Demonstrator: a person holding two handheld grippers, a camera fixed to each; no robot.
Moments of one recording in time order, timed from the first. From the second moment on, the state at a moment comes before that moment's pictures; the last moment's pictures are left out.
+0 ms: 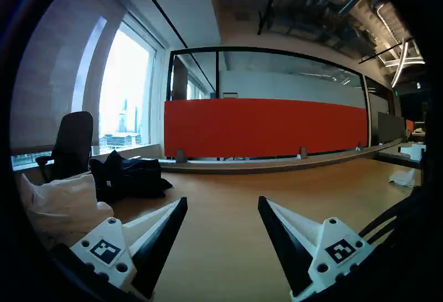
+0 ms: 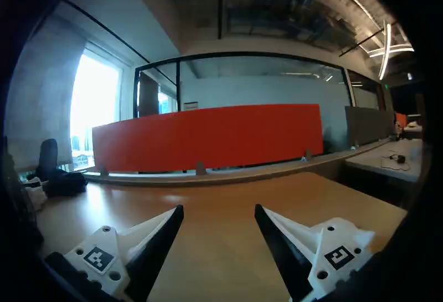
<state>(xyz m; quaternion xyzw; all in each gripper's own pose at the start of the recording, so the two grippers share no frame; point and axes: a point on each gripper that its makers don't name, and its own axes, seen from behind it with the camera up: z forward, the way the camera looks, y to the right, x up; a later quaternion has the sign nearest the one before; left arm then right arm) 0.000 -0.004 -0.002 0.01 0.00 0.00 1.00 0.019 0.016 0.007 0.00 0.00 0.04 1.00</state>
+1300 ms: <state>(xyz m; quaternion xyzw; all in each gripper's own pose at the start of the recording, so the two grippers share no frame) -0.001 -0.004 -0.002 0.01 0.00 0.00 1.00 0.003 -0.004 0.001 0.01 0.00 0.00 1.00</state>
